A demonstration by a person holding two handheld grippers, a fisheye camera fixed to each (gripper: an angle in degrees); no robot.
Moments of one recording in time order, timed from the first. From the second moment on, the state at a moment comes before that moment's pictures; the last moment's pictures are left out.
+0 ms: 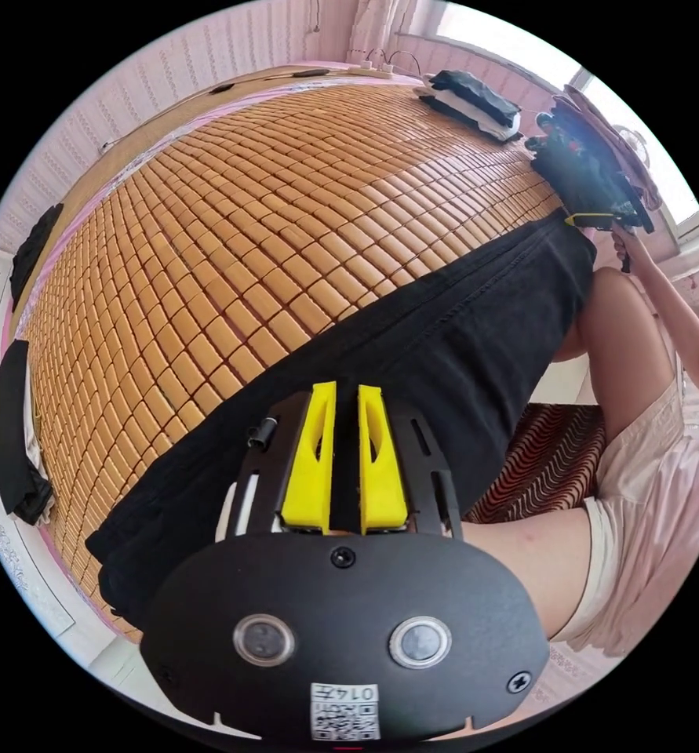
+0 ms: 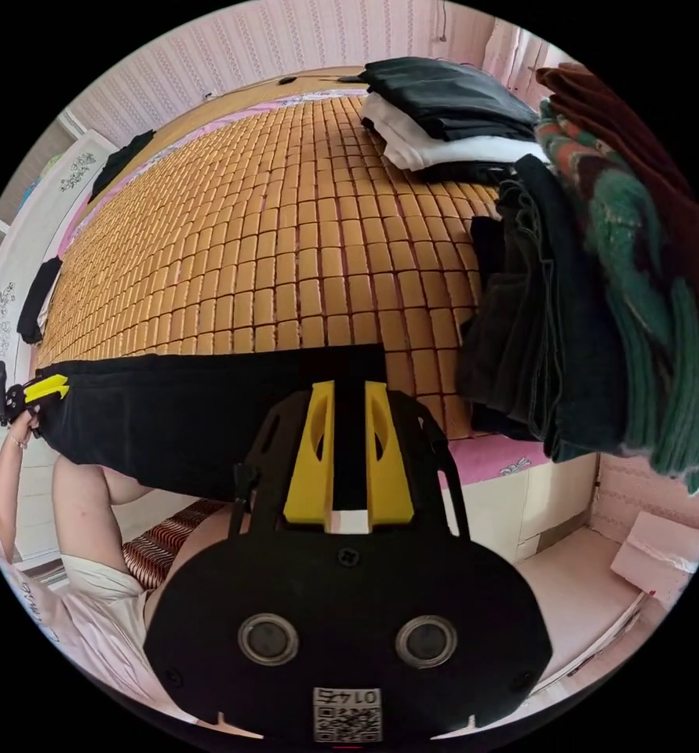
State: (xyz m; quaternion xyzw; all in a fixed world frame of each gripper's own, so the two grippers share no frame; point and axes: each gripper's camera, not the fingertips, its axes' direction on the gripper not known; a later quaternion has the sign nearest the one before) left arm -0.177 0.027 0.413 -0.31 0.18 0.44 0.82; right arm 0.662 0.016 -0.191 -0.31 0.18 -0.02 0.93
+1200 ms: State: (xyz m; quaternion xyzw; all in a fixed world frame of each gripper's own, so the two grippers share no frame) left arm -0.453 0.066 0.254 -0.16 0.12 0.20 0.96; right arm 0.523 0.124 -0.043 -0.37 0.31 -0.20 0.85
